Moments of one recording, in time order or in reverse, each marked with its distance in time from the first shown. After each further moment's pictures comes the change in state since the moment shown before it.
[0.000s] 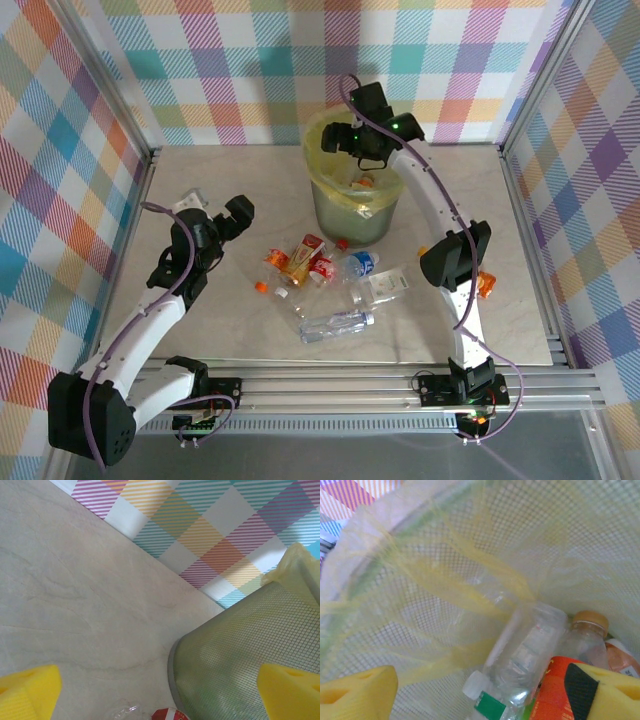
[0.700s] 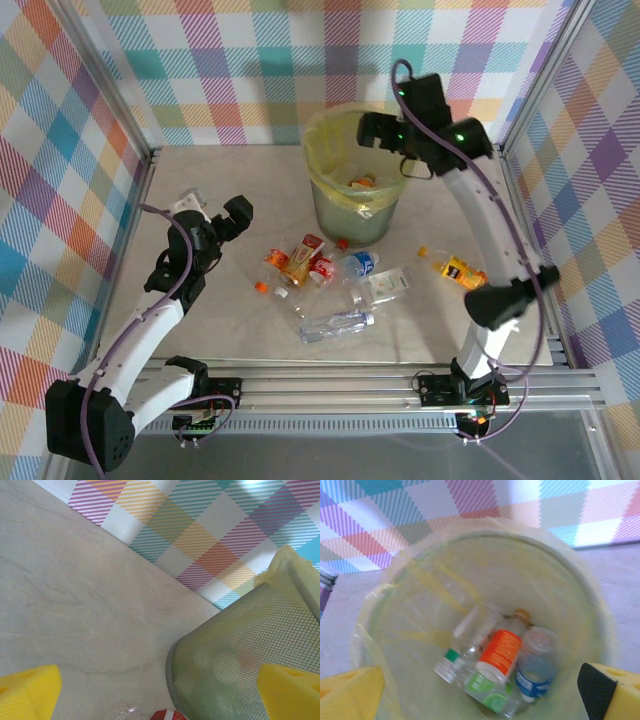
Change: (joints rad) left arm 0.000 -0.032 -0.006 -0.002 0.000 0.025; right arm -0.030 -0.501 -0.336 -0.056 0.188 -0.027
